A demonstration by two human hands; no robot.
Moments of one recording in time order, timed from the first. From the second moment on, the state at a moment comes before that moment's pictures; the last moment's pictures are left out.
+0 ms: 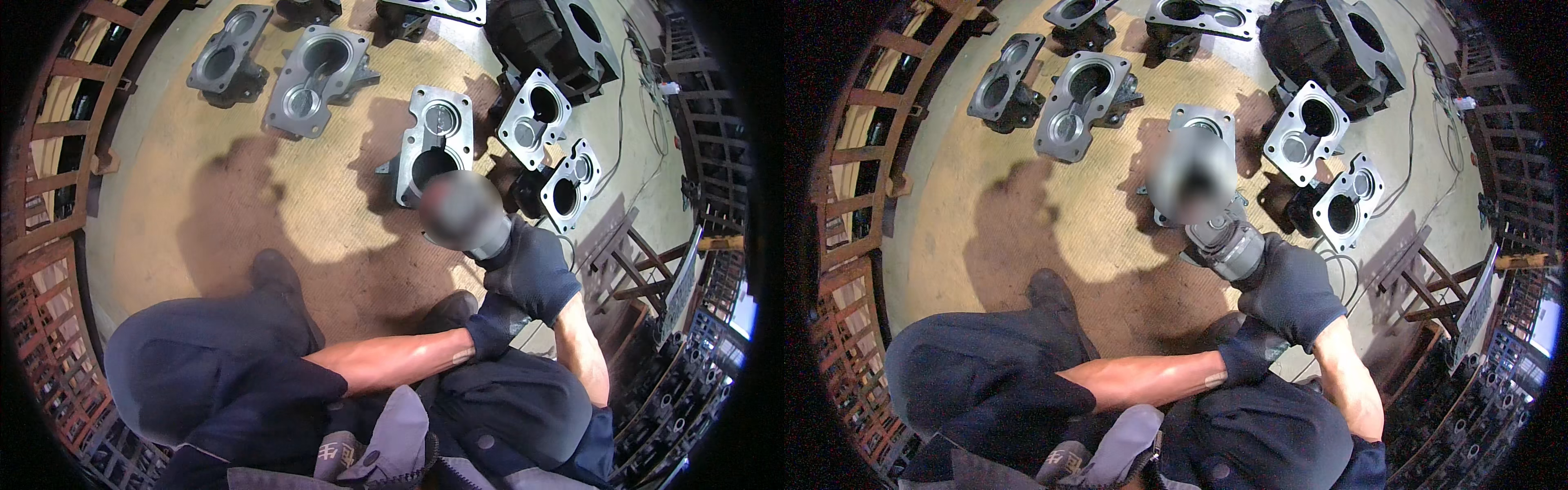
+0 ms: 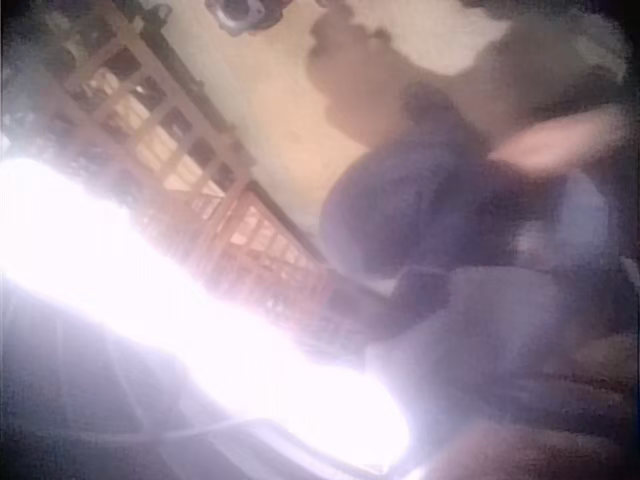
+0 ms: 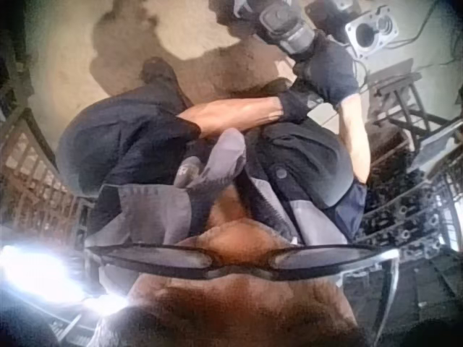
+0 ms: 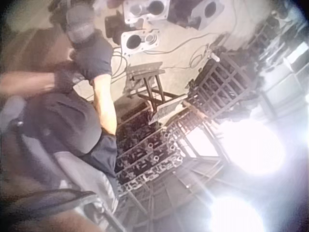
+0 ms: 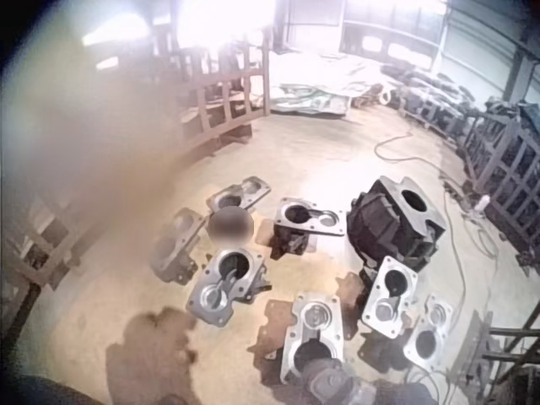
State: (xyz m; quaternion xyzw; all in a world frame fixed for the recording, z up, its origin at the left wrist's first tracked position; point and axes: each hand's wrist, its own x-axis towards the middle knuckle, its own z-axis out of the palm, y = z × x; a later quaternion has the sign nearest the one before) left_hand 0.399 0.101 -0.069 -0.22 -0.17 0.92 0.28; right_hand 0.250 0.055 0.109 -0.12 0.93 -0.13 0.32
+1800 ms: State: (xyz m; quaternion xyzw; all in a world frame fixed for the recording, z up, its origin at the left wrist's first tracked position) left_hand 0.306 0.043 -0.028 -0.07 -0.39 0.89 0.23; right_hand 0.196 0.015 0.119 -0.14 0.95 -0.09 0.27
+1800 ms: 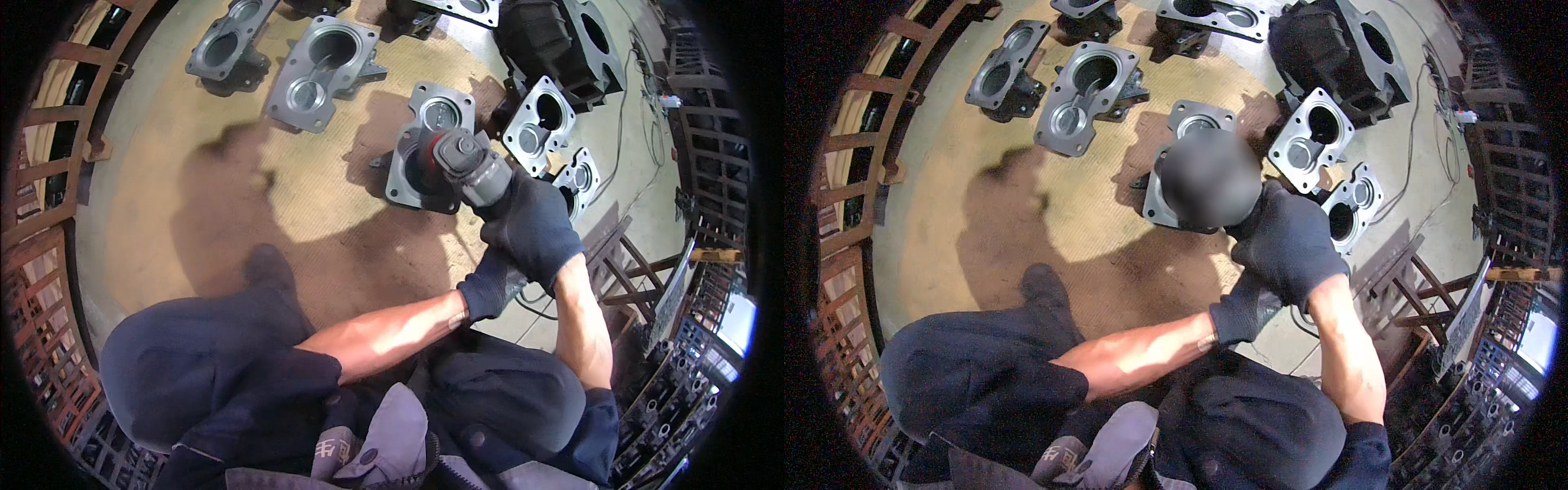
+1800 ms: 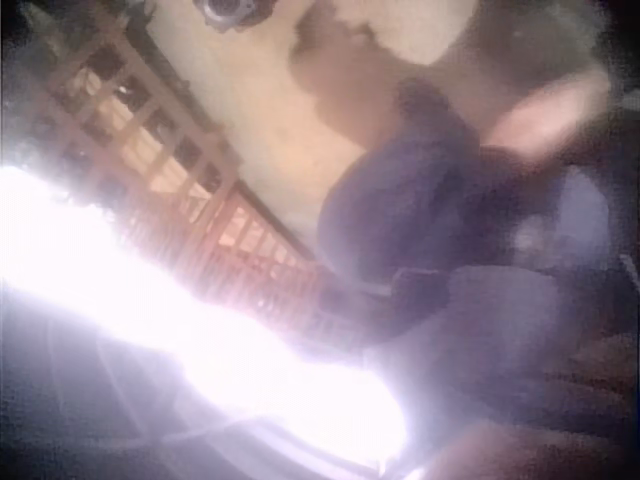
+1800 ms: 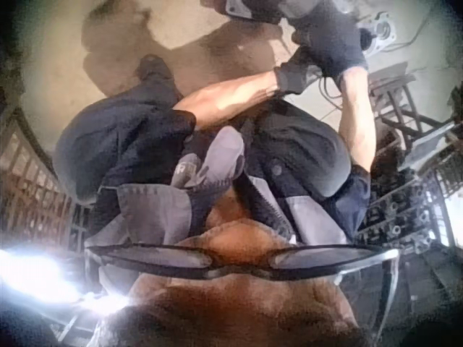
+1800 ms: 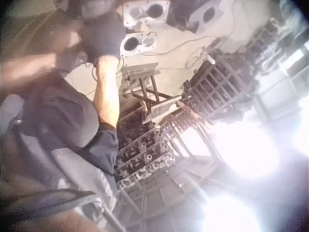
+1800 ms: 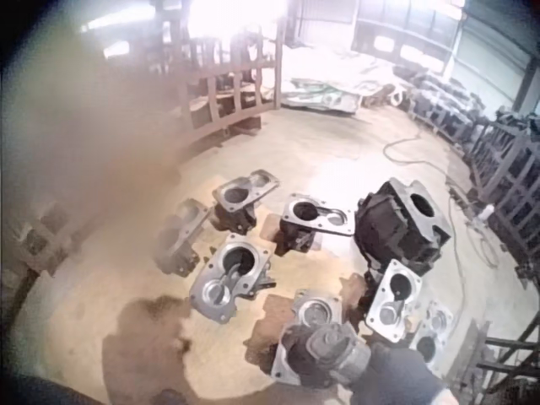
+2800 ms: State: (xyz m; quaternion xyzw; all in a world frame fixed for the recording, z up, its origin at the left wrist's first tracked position) left_hand 0.345 0.047 -0.009 -0.18 0.09 0.95 0.25; right_hand 0.223 0.039 0.111 -0.12 0.93 -0.12 0.33
